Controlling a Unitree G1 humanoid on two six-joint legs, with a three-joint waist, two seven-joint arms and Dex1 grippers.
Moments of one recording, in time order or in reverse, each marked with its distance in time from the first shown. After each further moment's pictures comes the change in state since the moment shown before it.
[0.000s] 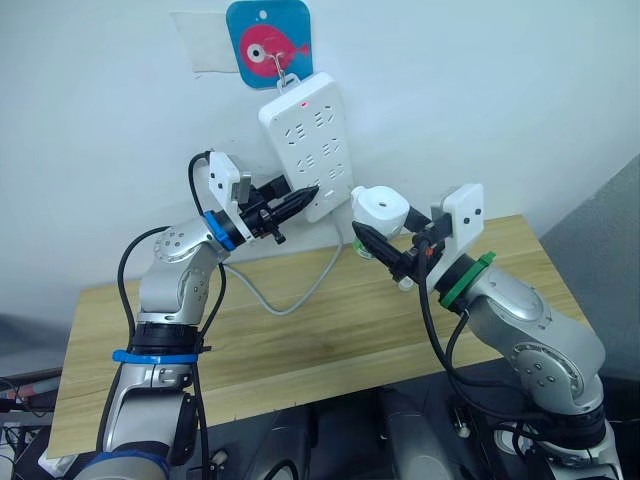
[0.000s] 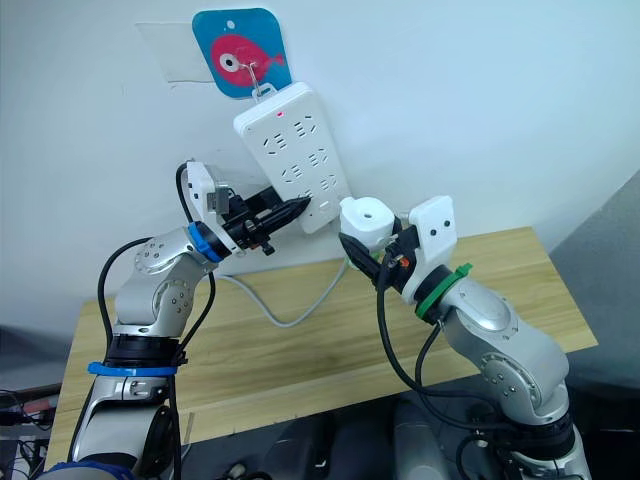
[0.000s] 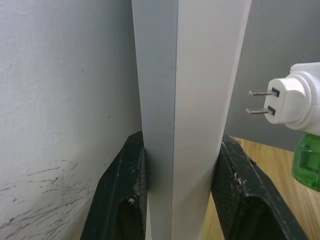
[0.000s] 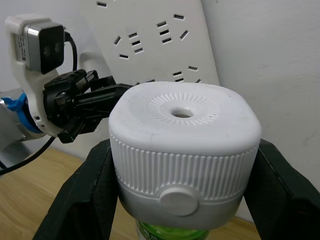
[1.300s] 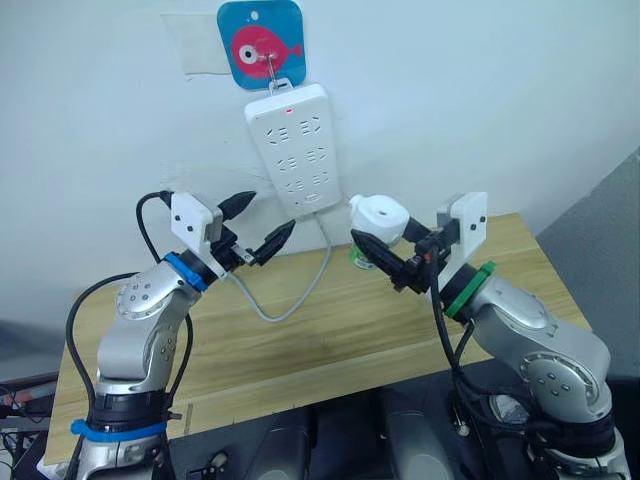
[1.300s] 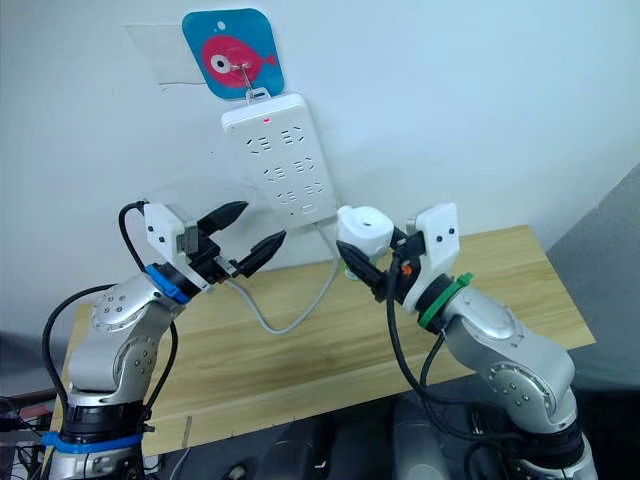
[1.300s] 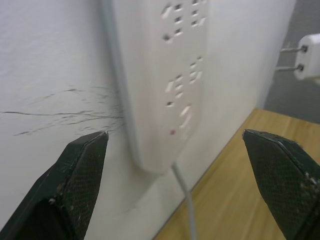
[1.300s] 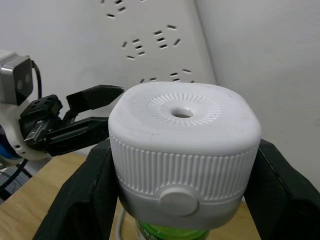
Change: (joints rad) left arm 0.305 0.056 0.082 -0.329 0.052 0.039 0.210; right arm 0.043 -0.029 -0.037 -0.016 0.188 -0.006 -0.067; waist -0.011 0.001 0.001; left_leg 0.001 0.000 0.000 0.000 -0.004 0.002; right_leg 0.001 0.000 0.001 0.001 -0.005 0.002
